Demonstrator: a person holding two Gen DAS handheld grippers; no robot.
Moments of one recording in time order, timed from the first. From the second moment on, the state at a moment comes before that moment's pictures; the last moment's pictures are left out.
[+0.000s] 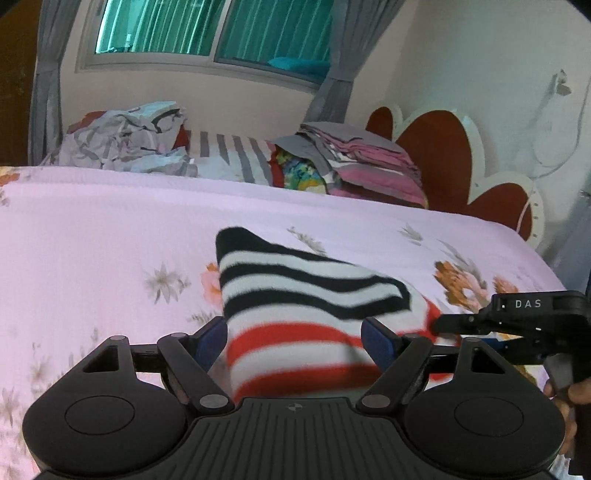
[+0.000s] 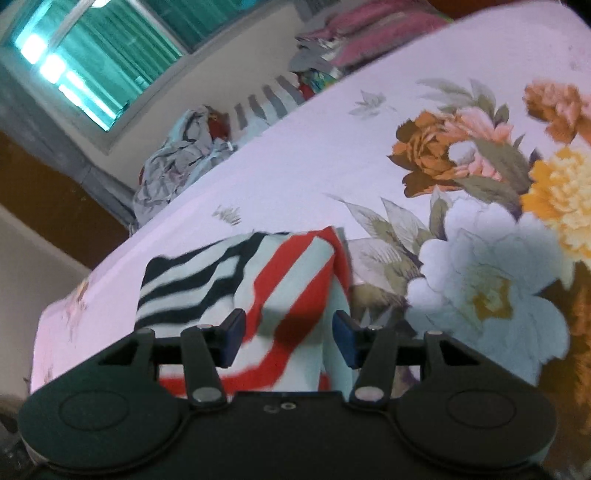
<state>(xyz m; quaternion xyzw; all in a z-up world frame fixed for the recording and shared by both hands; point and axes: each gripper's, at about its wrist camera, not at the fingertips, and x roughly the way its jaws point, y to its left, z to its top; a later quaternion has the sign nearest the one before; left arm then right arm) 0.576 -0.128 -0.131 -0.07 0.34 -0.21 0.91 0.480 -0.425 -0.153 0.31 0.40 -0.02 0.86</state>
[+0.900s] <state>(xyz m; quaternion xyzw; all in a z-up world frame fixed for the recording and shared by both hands) 0.621 -0.151 -0.169 -0.04 0.38 -0.19 0.91 0.494 -0.384 -0.141 0.04 0.34 -0.05 0.94</state>
